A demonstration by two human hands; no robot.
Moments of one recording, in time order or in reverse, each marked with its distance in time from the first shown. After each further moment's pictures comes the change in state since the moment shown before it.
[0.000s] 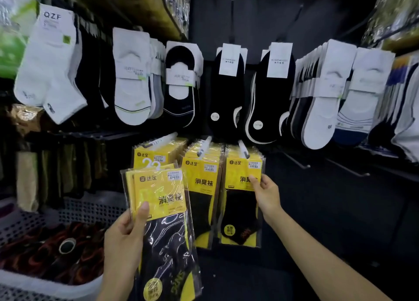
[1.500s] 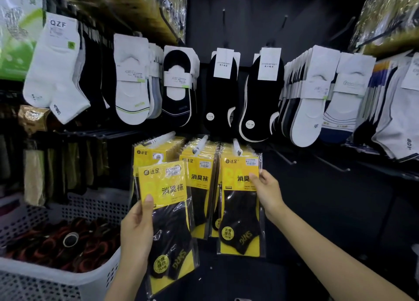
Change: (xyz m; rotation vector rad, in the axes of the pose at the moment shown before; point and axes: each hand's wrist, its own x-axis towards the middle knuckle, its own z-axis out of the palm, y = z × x) left_hand -0.012 0.005 0.020 0.033 0.009 0.000; right_hand -0.030 -0.033 -0.018 -0.007 -0.062 0.001
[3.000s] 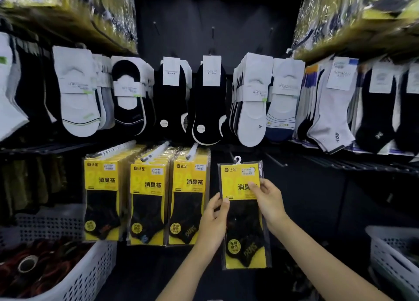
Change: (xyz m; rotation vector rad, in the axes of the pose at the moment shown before) left_hand -0.079 -0.005 0.205 0.074 -0.629 -0.136; right_hand -0.024 -0.013 -0.116 -0.002 0.171 0.024
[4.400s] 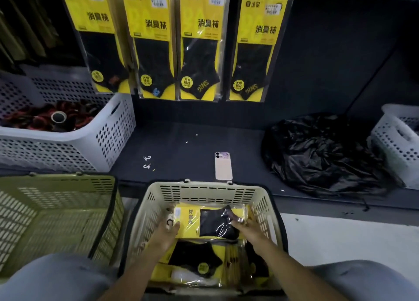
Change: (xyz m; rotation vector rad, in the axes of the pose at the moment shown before) left_hand -0.272 -0.286 -0.103 0.428 -0.007 -0.889; right_hand -0.285 0.304 -0.073 -0.408 -0.260 1.067
